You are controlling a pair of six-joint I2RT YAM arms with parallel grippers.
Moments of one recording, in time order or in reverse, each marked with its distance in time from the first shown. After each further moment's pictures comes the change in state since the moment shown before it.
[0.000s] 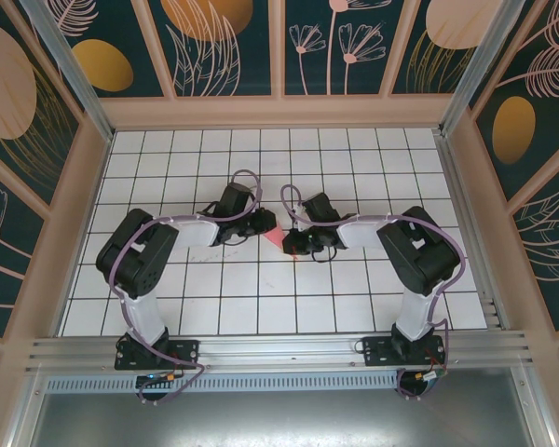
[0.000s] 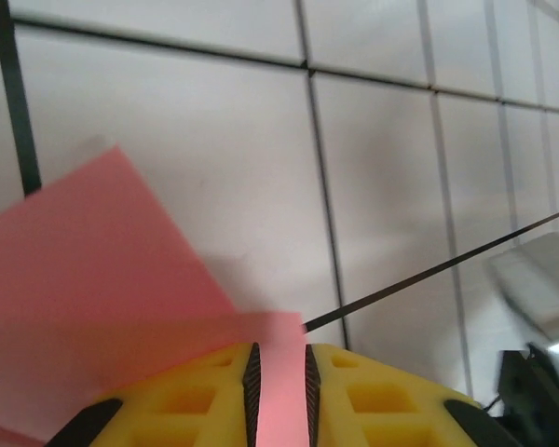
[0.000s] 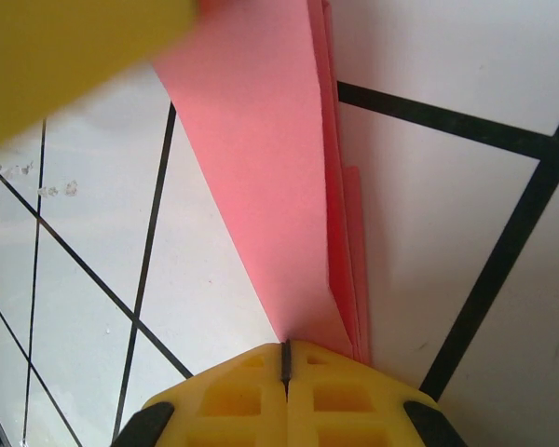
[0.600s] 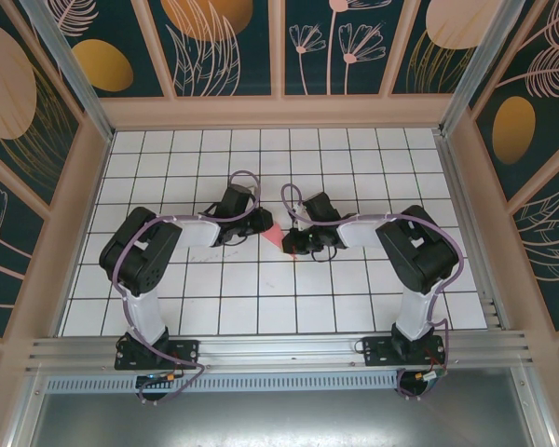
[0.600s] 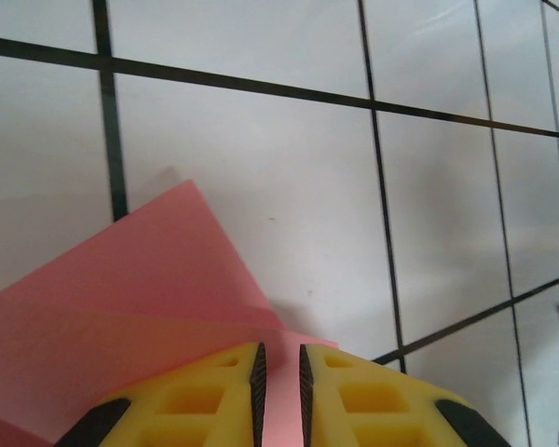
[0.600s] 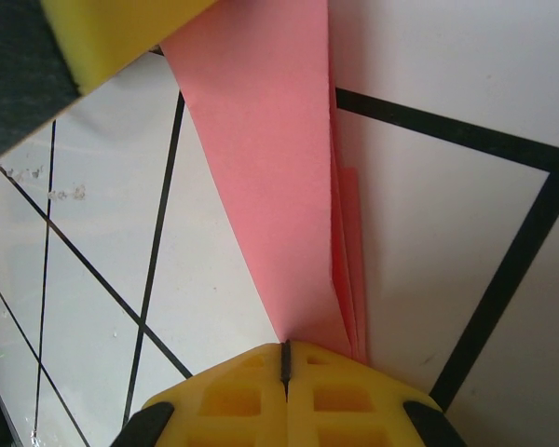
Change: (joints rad) left arm 0.000 0.044 0.000 0.008 -0.108 -0.009; right arm -0.006 0.015 0.000 0.020 -0.023 0.006
